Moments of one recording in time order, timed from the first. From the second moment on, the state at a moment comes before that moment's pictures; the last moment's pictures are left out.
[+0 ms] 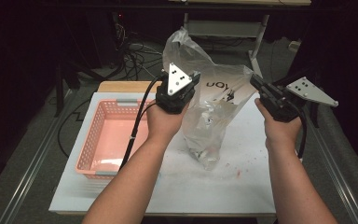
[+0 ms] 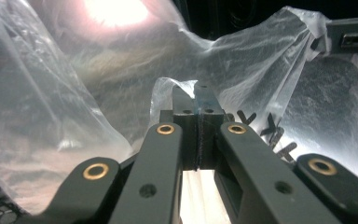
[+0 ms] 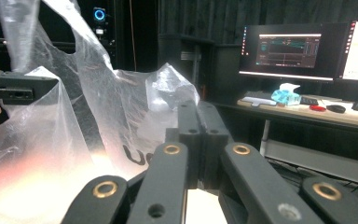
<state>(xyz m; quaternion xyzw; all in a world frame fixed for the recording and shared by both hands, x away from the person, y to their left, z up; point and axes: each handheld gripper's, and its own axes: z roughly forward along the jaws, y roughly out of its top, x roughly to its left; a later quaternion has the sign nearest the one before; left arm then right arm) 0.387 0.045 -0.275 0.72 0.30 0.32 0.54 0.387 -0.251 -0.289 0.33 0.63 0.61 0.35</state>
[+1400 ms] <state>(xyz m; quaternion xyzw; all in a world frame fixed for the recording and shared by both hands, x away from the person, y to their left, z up) 0.301 0.095 -0.405 0.77 0.35 0.18 0.51 0.382 -0.257 -0.306 0.33 0.65 0.59 0.35</state>
